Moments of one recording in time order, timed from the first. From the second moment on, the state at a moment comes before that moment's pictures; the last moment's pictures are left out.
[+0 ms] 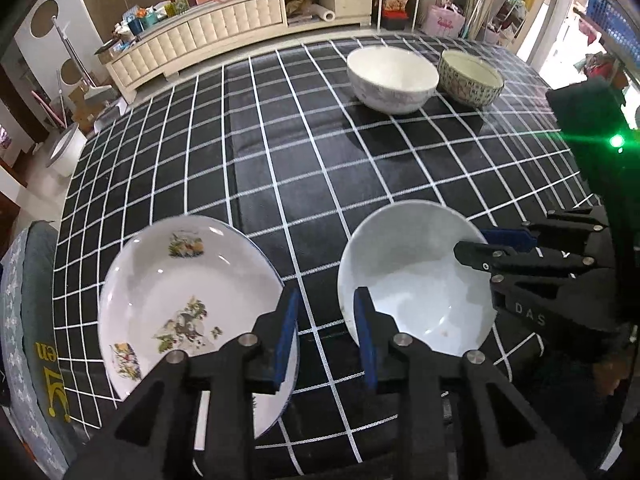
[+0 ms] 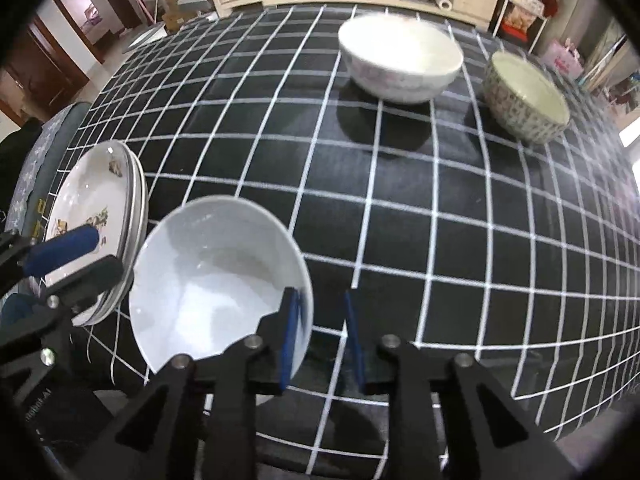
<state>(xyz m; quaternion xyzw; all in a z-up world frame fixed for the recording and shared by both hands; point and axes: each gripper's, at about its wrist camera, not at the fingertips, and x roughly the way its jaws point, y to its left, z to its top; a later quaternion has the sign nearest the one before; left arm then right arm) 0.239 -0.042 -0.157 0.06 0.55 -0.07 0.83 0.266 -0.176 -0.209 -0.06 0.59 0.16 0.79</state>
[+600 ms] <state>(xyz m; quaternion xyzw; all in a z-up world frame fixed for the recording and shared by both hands) 0.267 -0.056 -0.095 0.07 0.50 -0.08 0.86 0.293 -0.204 -0.138 -0.06 0.54 0.15 0.83</state>
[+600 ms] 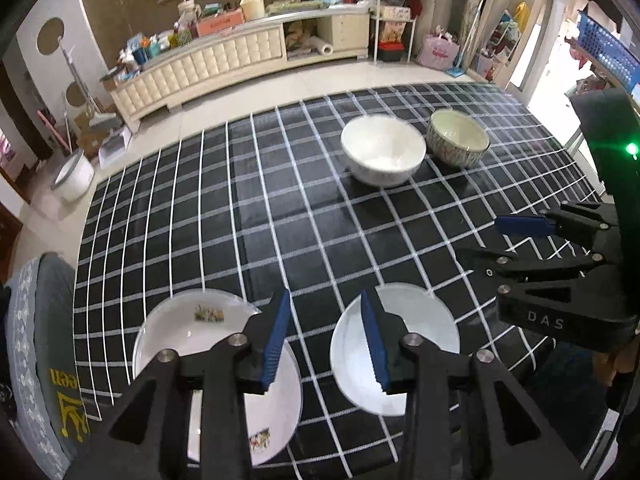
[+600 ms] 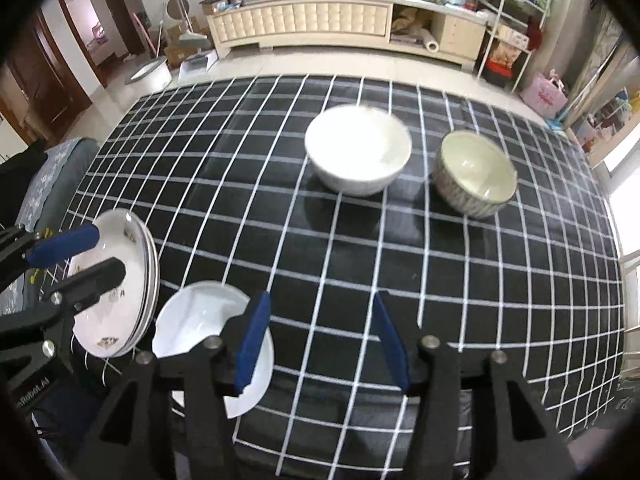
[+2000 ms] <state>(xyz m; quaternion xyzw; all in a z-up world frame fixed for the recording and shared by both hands) 0.468 -0.111 -0.151 0.08 0.56 -0.11 0.82 0.455 -0.226 -0.173 -0.05 0.53 0.16 0.83</state>
